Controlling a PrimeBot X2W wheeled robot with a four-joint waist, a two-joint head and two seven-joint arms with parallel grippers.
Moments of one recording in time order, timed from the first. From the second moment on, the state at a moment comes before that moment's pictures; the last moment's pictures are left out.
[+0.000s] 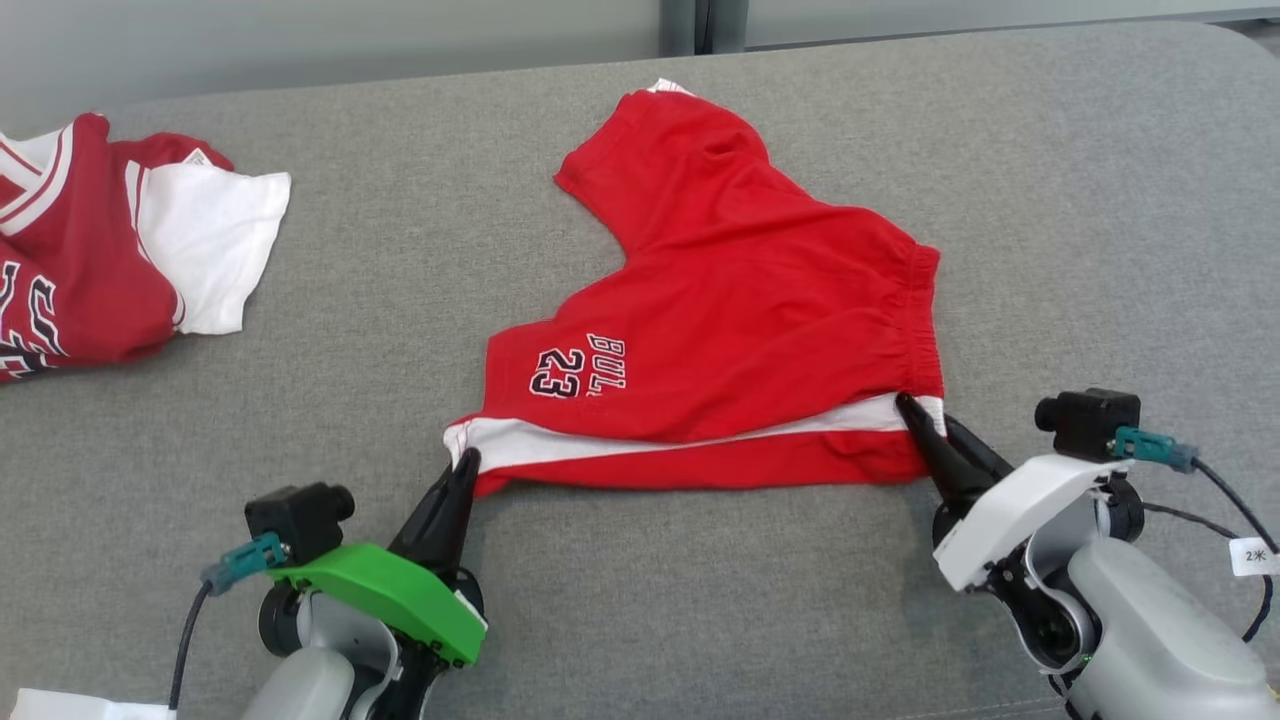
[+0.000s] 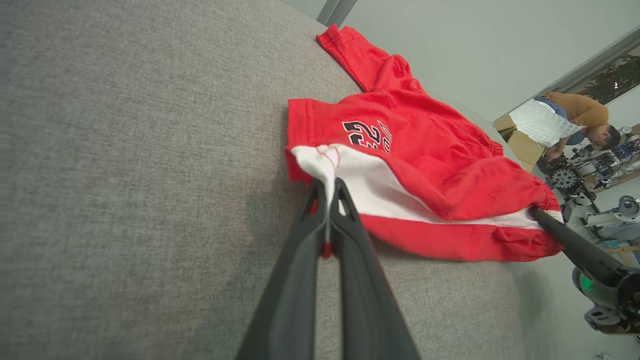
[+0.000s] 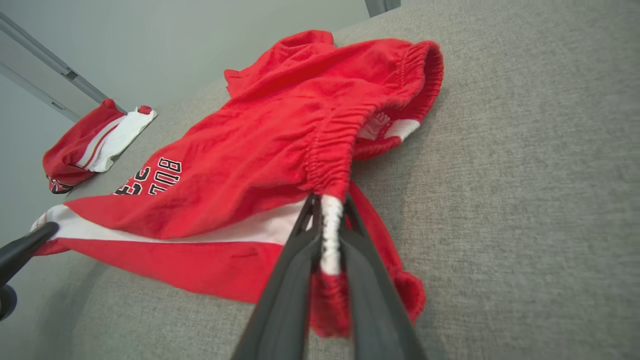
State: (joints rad) left arm -0.17 0.14 -0.46 0.26 -0.87 -0.04 -0.11; right arm -0.26 -0.29 0.54 0.42 0.77 0.11 -0.15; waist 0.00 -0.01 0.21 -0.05
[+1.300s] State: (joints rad) left arm -0.14 0.11 -0.49 0.38 -0.85 -0.07 -0.18; right arm -0.32 -0.34 0.74 0.48 0.67 0.12 -0.17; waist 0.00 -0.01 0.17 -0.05
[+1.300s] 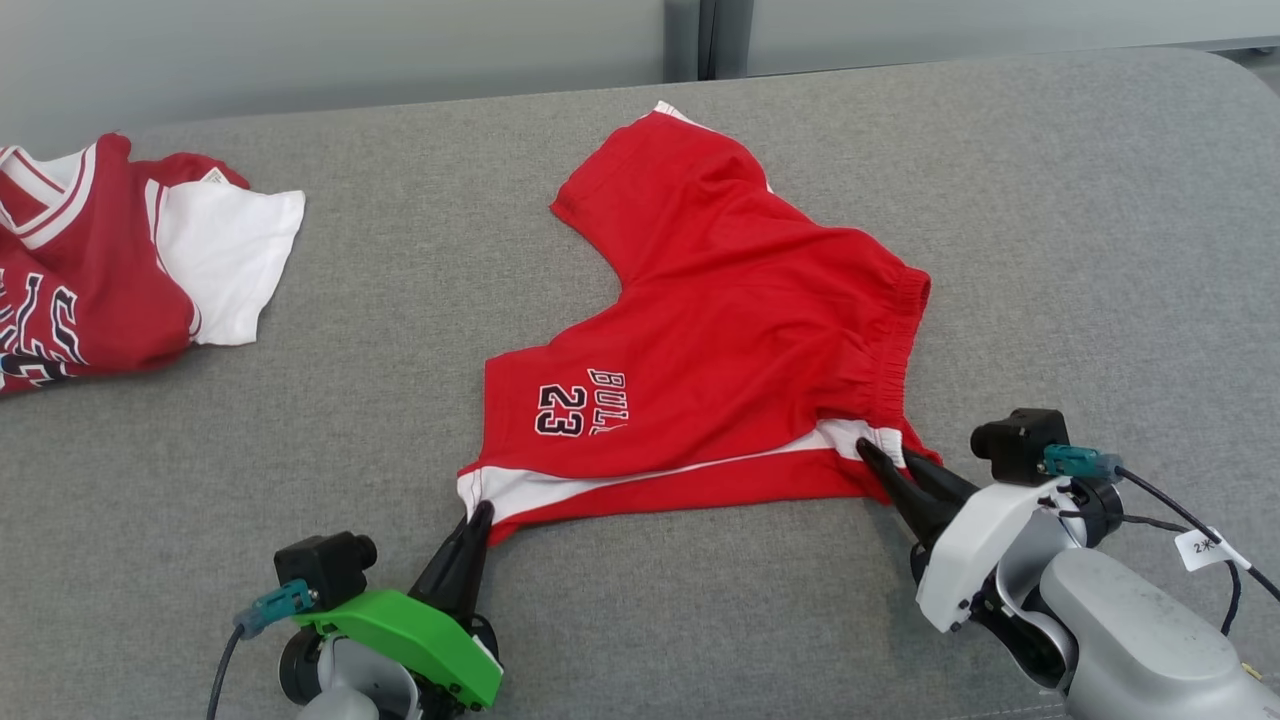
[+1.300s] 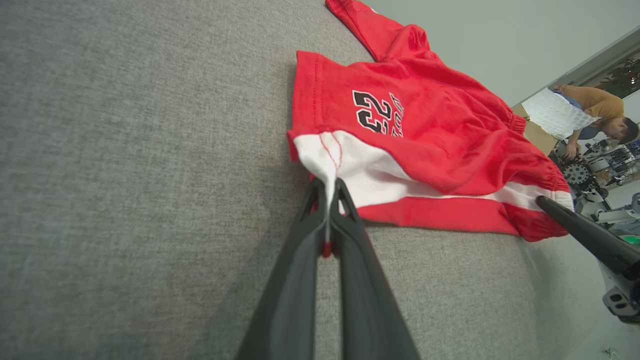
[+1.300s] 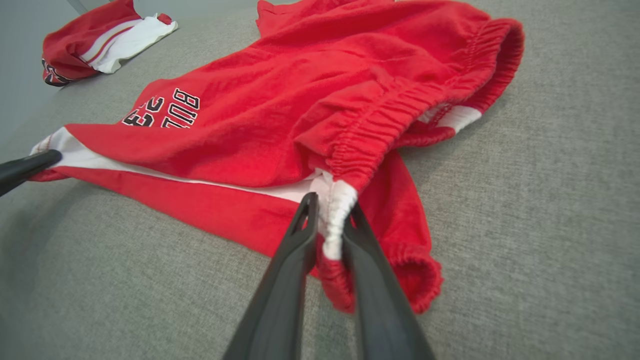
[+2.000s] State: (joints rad) left arm -0.15 0.11 -0.38 0.39 -0.91 -0.08 -0.22; right arm -0.46 -0.40 0.72 0.36 0.55 0.12 -0.24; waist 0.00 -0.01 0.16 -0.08
